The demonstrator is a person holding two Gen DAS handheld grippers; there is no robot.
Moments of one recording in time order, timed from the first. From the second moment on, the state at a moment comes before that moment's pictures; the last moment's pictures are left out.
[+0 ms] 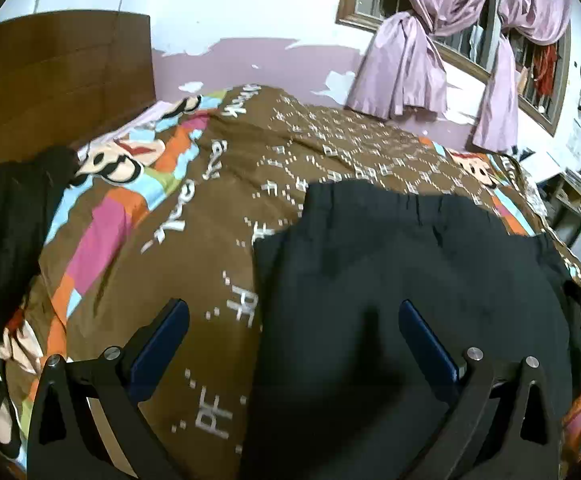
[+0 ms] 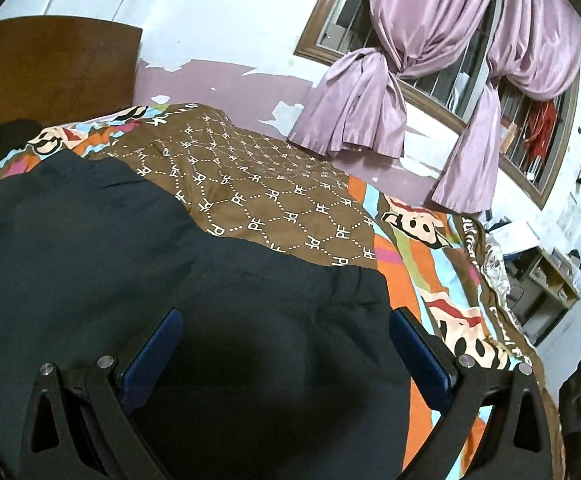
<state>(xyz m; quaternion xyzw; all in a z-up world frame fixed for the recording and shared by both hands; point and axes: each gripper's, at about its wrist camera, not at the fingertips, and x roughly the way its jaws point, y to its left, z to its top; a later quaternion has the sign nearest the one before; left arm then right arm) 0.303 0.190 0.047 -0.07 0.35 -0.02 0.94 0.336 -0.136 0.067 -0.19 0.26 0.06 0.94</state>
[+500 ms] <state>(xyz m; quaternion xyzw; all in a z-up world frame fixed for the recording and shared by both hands) 0.299 0.208 0.014 -0.11 0.40 -0.06 0.91 0.334 -0.161 0.053 -0.13 0.35 0.07 0.93</state>
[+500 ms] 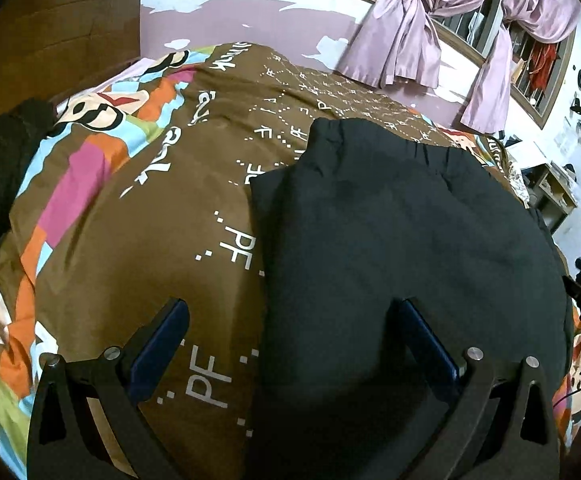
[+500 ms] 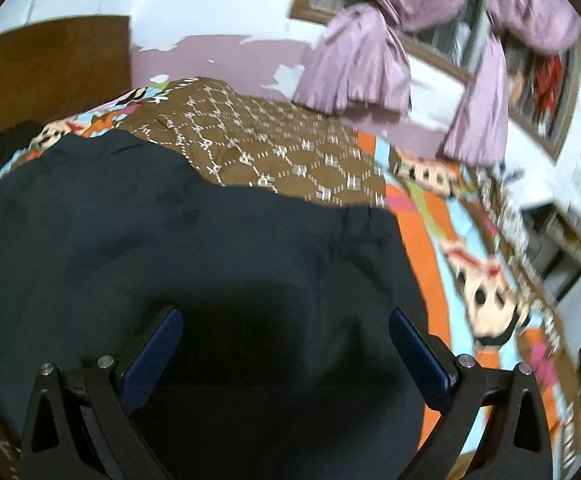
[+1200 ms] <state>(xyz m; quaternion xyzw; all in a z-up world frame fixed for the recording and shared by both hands) 0.311 0.189 0.009 -0.05 0.46 -0.07 0.89 0.355 -0.302 0.000 0.11 0.47 0.13 0.87</state>
